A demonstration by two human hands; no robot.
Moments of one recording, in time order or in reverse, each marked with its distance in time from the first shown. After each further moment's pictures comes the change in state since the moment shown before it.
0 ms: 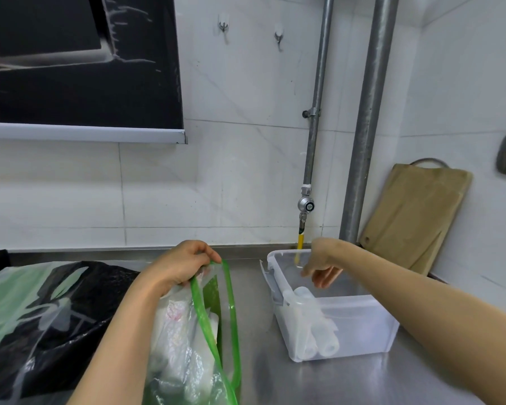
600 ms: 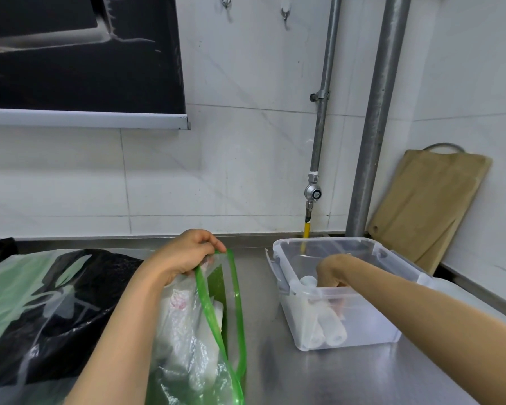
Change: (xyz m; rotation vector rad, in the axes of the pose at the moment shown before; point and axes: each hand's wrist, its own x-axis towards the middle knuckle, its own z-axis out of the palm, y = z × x) left_hand 0.003 -0.002 0.002 -0.008 -0.006 -0.003; right_hand 0.012 0.019 0.034 -0.477 -0.128 -0.028
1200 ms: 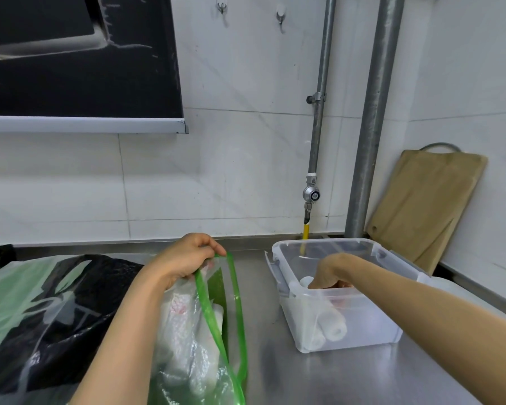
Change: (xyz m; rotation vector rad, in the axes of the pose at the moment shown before) left_hand 0.000 0.000 0.001 0.000 -0.001 -0.003; right_hand 0.000 0.000 -0.002 0.172 -0.026 0.077
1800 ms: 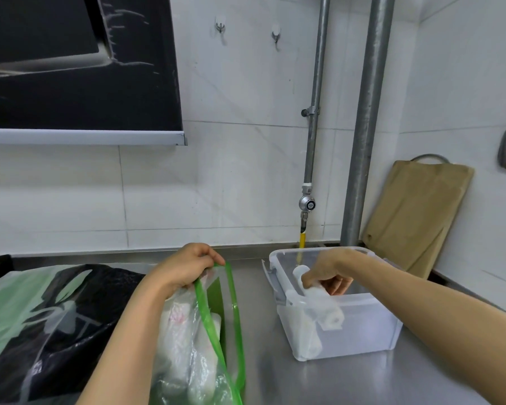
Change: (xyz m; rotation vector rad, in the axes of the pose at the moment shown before) left_hand 0.000 0.000 0.001 -0.008 -0.007 0.002; right_hand -0.012 0.003 -0.019 0.317 0.033 0.016
